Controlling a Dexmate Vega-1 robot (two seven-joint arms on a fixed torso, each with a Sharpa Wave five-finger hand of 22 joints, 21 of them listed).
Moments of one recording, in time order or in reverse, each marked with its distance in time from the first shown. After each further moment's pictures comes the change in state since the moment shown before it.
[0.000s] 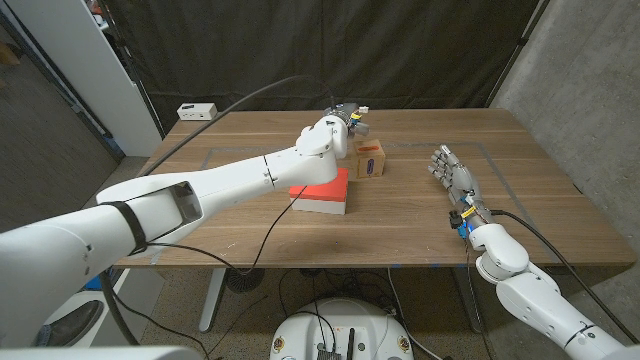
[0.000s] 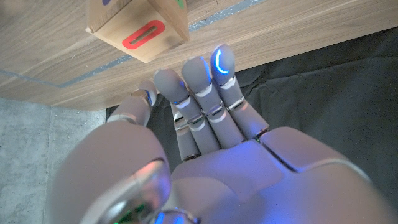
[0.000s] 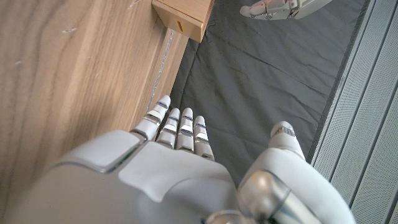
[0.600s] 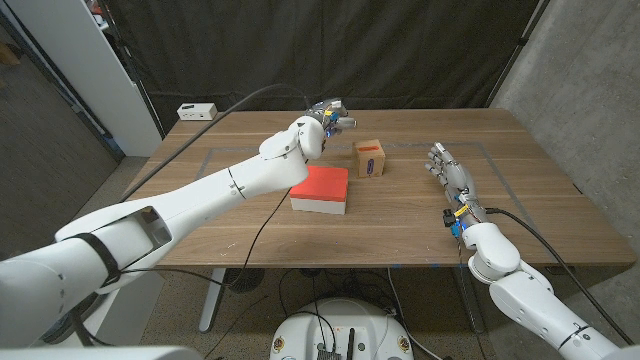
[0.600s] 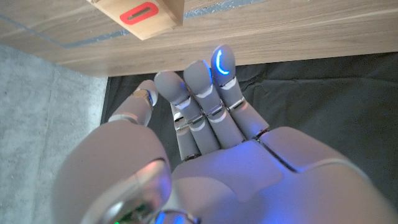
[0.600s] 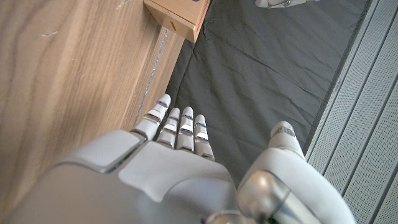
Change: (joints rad) left arm 0.215 0.126 -0.262 -0.150 -0.091 -0.166 0.094; left_hand 0.008 0.008 -0.003 0.003 0.005 -0.003 0.002 0.000 0.002 -0.036 0.017 -0.003 0.008 -0.031 0.000 0.015 0.007 -0.029 0.005 0.027 -0.019; right arm -0.010 0.018 -0.012 -0.059 -0.076 -0.032 -0.082; right_hand 0.000 0.000 0.000 0.000 0.000 0.011 0.000 0.000 0.000 0.011 -0.003 0.000 0.000 0.005 -0.005 0.000 0.000 0.011 0.000 0.000 0.000
